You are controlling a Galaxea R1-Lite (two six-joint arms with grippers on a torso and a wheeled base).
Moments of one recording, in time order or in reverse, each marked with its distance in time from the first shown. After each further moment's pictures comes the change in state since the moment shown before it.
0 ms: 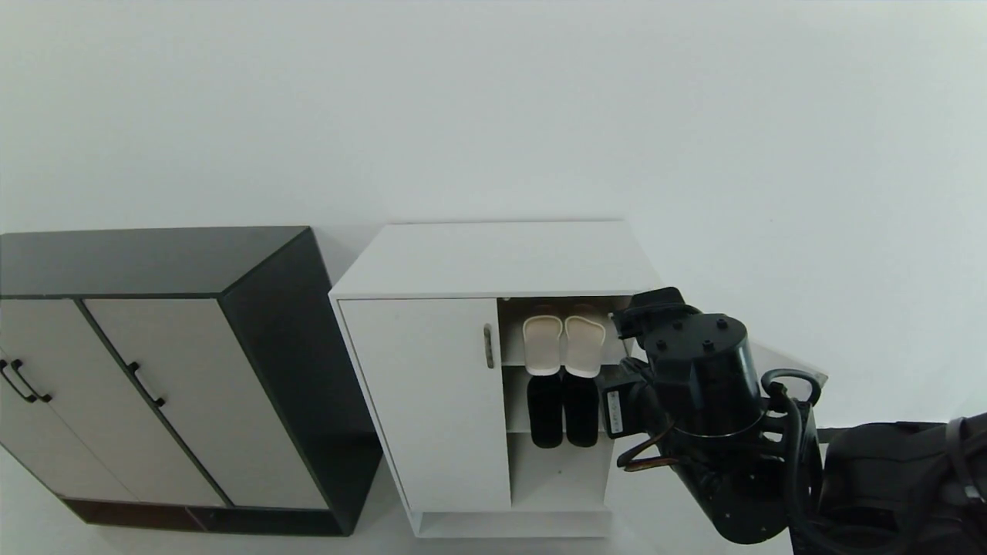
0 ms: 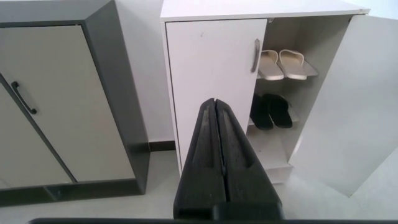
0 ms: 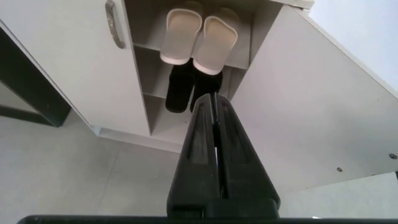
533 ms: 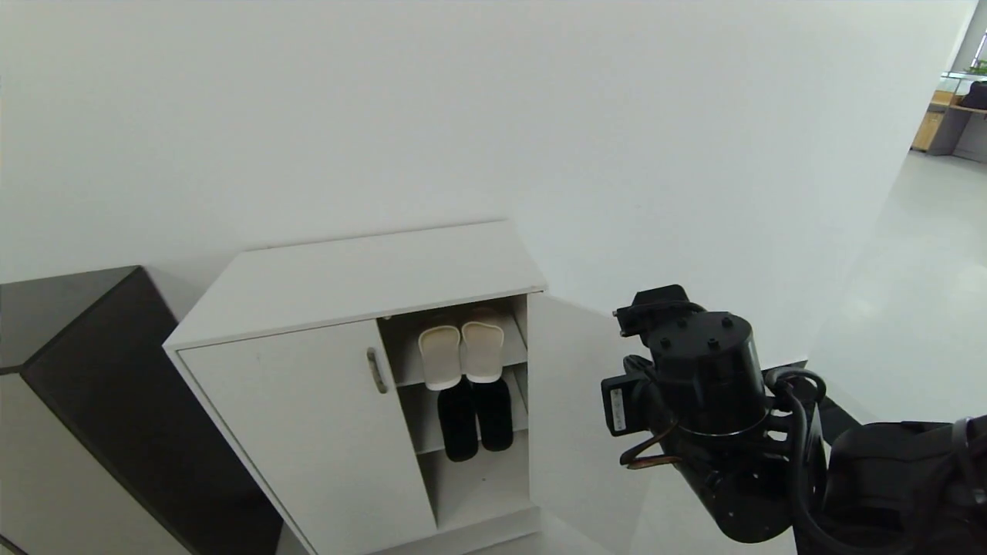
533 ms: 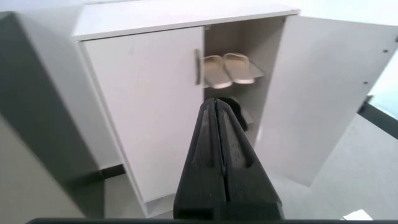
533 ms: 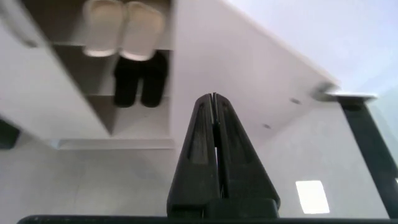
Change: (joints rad) left arm 0.000 0.000 0.000 0.001 0.000 0.000; right arm -0.003 -0.001 0.001 -0.001 -0.001 -0.001
